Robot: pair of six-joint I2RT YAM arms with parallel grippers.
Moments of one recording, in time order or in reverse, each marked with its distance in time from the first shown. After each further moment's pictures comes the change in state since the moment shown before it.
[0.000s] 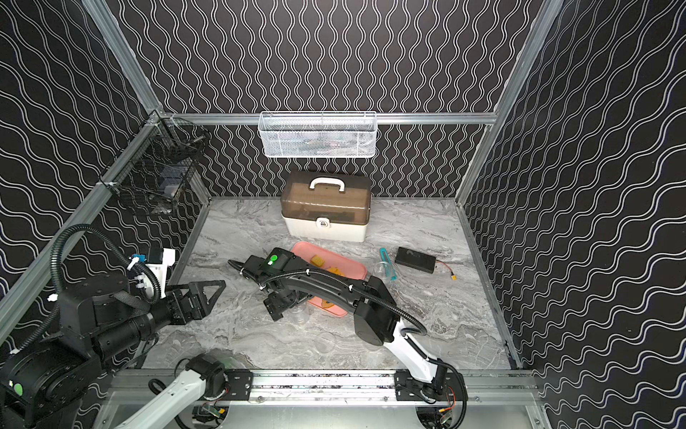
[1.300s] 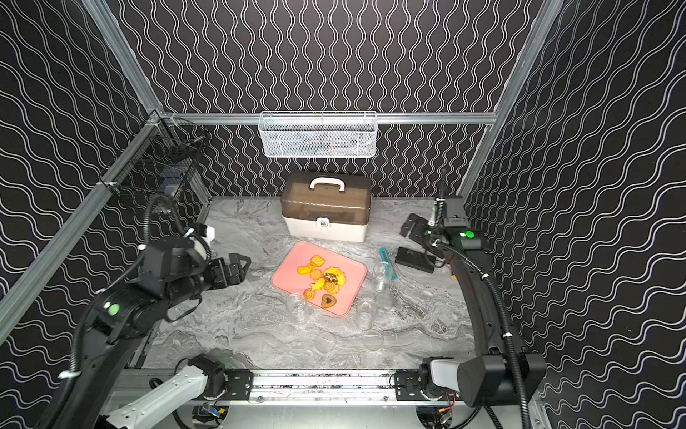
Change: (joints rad) left arm -0.006 0.220 -0.229 0.289 -0.153 0.034; right arm -1.194 -0.977 -0.899 0.640 -0.248 0.000
